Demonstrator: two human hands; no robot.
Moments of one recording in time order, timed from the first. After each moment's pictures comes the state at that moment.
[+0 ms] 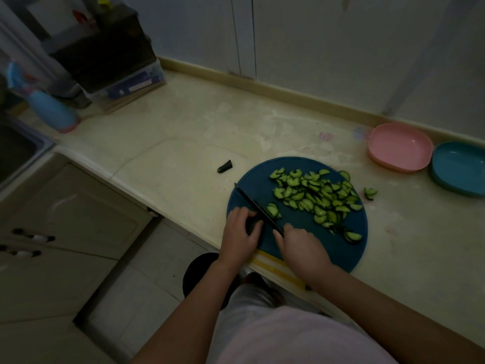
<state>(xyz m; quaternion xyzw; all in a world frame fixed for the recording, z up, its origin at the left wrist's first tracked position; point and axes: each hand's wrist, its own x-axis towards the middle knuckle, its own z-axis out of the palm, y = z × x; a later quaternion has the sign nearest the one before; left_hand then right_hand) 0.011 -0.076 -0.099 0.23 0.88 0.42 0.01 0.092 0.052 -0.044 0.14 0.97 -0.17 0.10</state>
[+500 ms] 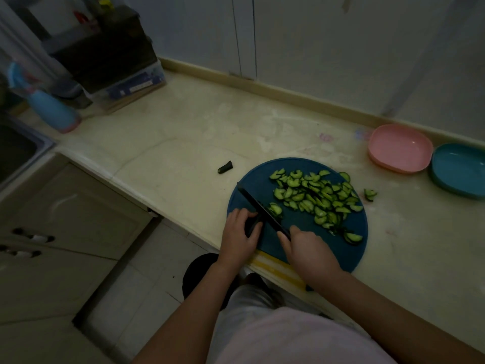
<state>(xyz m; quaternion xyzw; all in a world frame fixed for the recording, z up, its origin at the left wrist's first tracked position) 0.012 -0.080 -0.101 0.23 0.88 0.41 0.01 0.101 0.059 -0.038 0.16 0.96 -0.21 0.09</state>
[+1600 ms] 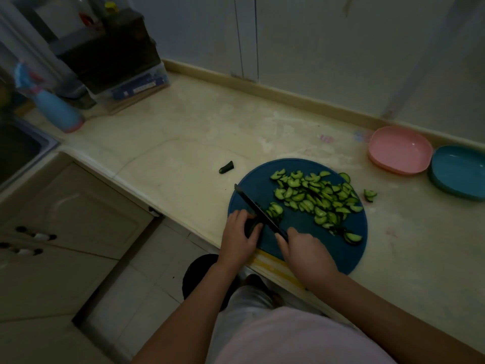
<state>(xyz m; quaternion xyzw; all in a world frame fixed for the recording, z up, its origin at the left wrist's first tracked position) 0.017 -0.081 -0.097 0.23 0.88 0.42 0.01 0.104 0.053 -0.035 0.14 0.97 -0.20 0.08</state>
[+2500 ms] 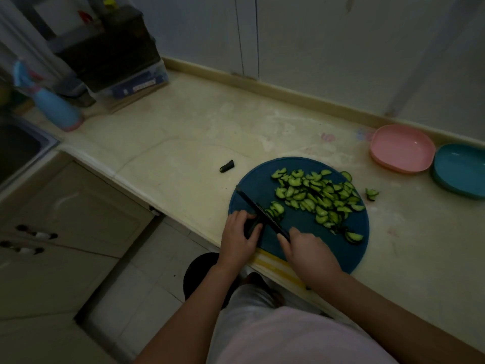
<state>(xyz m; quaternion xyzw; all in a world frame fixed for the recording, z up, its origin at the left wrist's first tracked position) 0.019 -0.084 -0.097 0.22 0.88 0.42 0.00 0.106 0.056 -0.038 0.14 0.96 -0.20 0.09</state>
